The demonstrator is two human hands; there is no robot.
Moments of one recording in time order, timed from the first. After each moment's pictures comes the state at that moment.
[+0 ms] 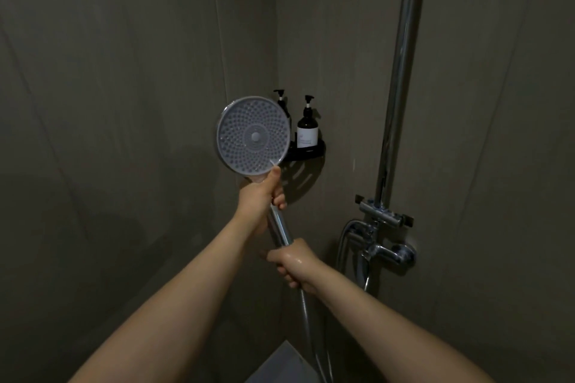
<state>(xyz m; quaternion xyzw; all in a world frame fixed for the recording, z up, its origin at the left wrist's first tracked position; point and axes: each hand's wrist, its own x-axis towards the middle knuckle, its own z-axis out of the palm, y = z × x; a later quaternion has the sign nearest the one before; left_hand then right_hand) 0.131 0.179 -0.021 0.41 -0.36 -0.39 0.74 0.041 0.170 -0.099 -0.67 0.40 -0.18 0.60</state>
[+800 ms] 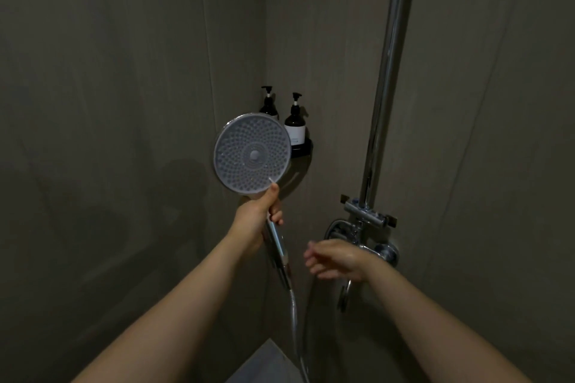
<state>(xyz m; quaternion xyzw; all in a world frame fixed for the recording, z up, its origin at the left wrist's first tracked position) 0.112 0.173 -0.052 0.41 -0.36 -0.43 0.72 -0.048 0.075 -0.125 -0.62 0.39 -0.10 0.67</state>
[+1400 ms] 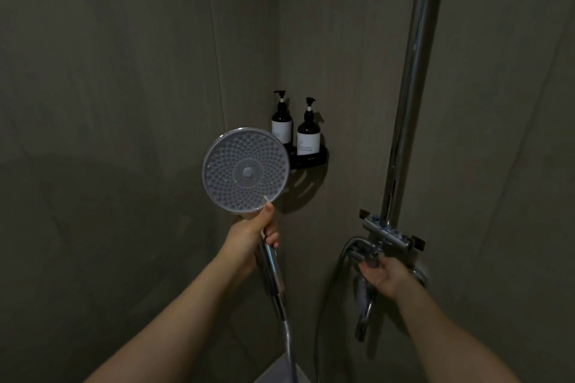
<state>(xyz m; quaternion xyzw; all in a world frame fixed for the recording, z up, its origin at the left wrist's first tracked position) 0.125 0.161 -0.056 0.43 -0.34 -0.43 0.72 -0.070 -0.027 -0.175 -0.14 0.43 -0.41 0.79</state>
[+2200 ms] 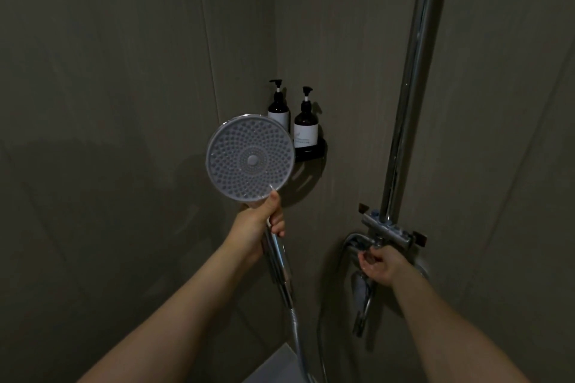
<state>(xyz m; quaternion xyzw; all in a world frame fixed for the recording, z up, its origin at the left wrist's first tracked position) 0.121 0.130 -0.056 0.41 -0.35 -0.45 0.72 -0.060 -0.054 -0.178 -0.13 0.46 -0.38 0.79</state>
